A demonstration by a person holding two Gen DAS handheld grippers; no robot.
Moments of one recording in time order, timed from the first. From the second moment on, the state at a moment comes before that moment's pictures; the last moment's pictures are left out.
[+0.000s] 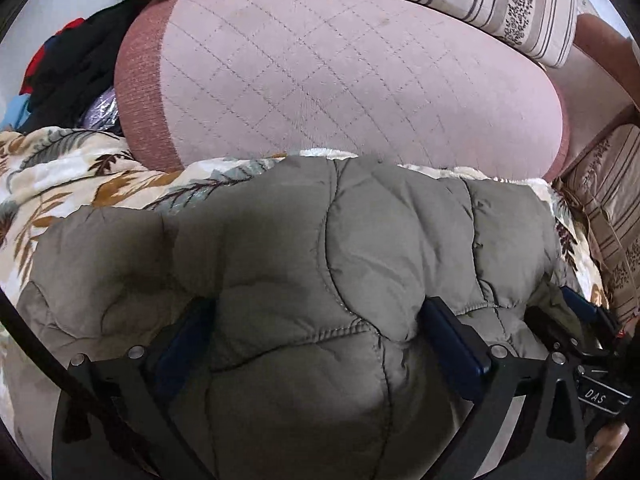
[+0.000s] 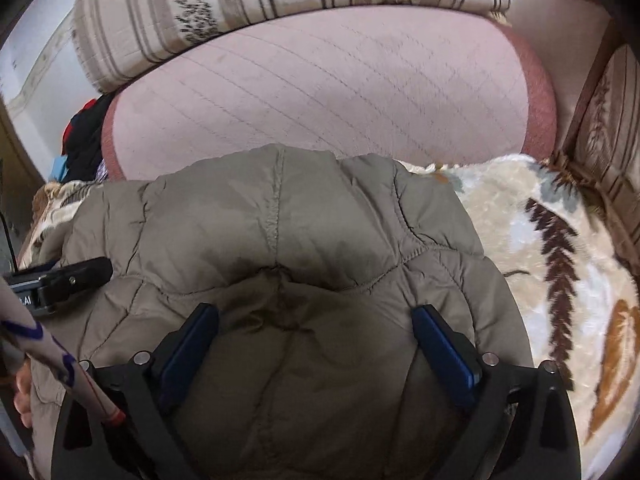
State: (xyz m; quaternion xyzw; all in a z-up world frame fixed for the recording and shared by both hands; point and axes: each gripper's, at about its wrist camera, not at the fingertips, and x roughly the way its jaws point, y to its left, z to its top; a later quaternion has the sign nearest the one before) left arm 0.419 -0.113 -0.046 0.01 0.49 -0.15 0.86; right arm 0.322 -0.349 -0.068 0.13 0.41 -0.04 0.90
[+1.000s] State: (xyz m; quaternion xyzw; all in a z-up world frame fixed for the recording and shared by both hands) left arm 0.361 0.098 -0.029 -0.06 0.47 -0.01 0.88; right arm 0.228 -0.406 -0.052 0.17 0.39 -0.18 0.89
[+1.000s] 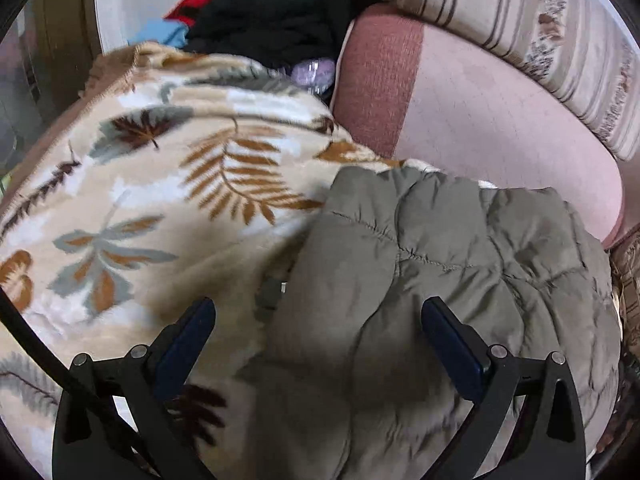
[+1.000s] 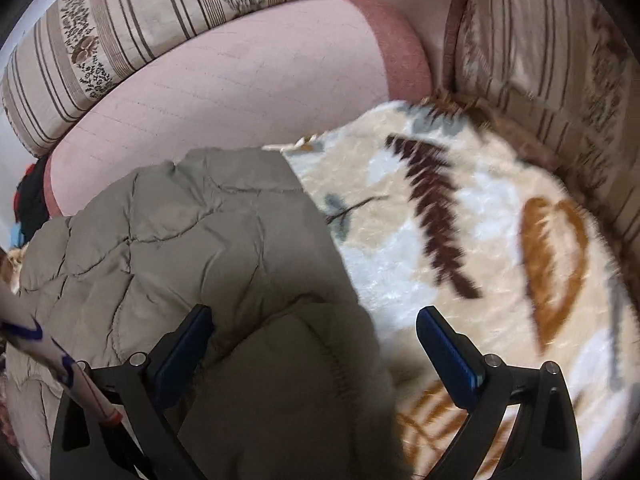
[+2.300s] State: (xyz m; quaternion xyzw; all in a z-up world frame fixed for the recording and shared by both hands) left arm 0.148 0.123 0.007 -0.01 0.40 0.04 0.92; right arm 0.033 -0.352 -0.057 0.15 0.41 -0.14 0.89
